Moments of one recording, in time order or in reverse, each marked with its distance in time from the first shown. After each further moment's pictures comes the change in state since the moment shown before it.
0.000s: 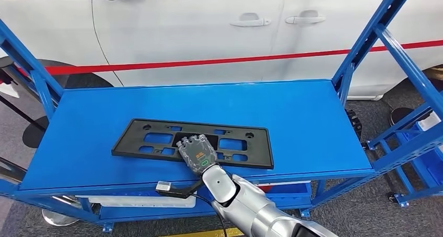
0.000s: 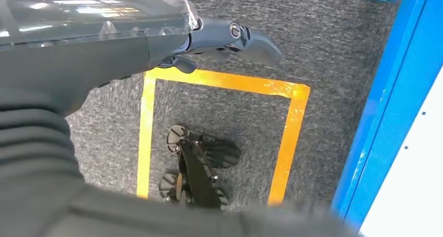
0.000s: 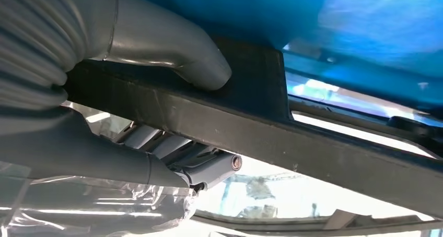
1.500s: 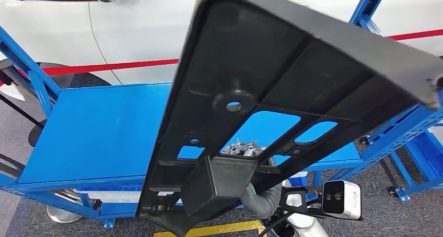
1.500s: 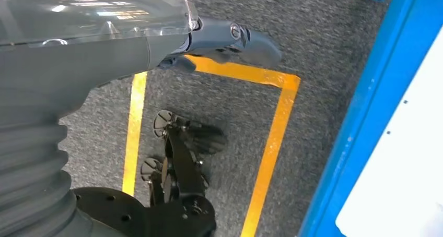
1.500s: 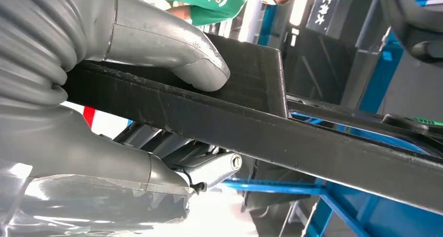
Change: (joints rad) left arm -0.005 0.009 0.030 0.000 0.047 -0.047 -0.044; right arm 0.423 -0.284 -0.326 -1.263 -1.815 0.952 -0.883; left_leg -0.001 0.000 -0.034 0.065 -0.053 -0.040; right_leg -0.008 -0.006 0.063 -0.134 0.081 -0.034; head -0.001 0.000
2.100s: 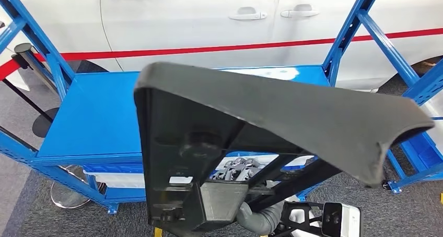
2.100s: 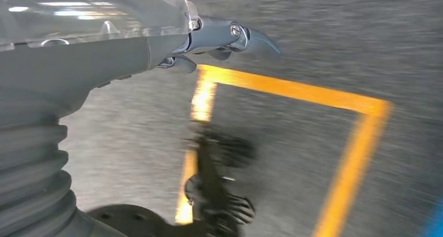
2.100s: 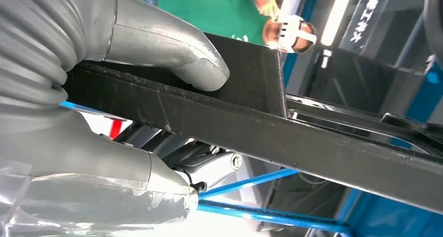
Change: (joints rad) left arm 0.004 0.008 -0.006 0.000 -0.026 0.039 0.199; right arm 0.067 -0.059 0.011 -0.050 0.093 -0.041 -0.001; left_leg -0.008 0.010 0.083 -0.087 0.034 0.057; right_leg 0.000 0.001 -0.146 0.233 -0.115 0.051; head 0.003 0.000
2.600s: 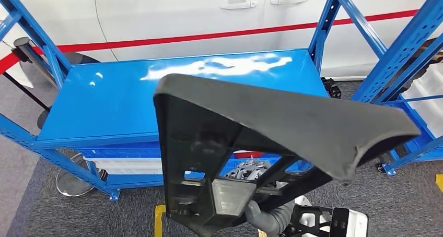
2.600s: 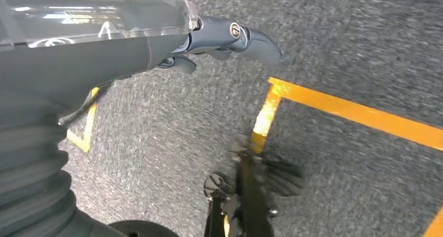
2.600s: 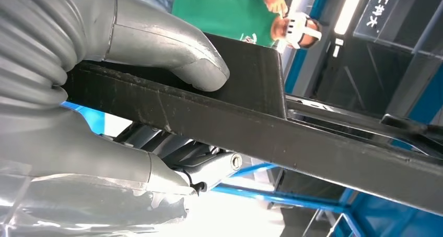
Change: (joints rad) left arm 0.007 -0.018 0.039 -0.004 0.049 0.120 0.115; right arm 0.042 -0.067 -0.036 -0.027 0.027 -0.020 -0.001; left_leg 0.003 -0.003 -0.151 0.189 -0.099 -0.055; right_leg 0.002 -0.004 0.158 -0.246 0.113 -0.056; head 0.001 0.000
